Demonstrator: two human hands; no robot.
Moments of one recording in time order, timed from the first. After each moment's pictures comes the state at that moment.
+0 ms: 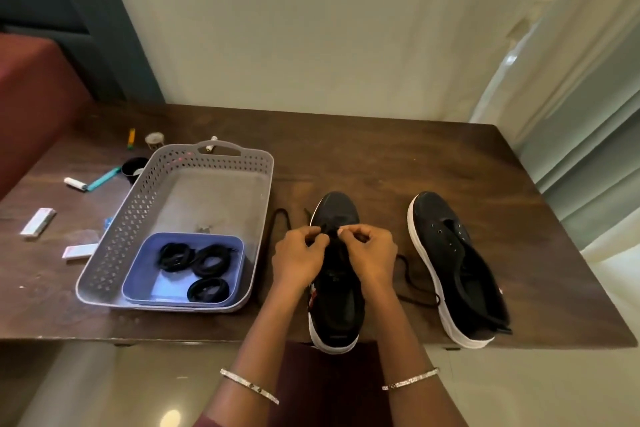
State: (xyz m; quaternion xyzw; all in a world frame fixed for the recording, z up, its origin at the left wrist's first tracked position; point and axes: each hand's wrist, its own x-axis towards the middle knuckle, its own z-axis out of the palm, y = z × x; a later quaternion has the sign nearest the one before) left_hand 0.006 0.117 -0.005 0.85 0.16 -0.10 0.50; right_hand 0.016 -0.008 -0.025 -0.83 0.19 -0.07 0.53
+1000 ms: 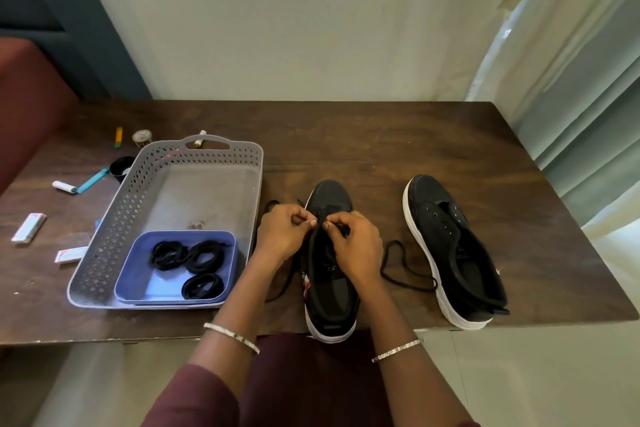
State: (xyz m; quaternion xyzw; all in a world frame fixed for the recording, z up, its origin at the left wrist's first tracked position) left_hand 0.044 0.139 -0.023 0.88 0.04 -0.10 0.47; right_hand 0.018 -0.008 -0.042 -0.91 0.09 -0.07 0.40
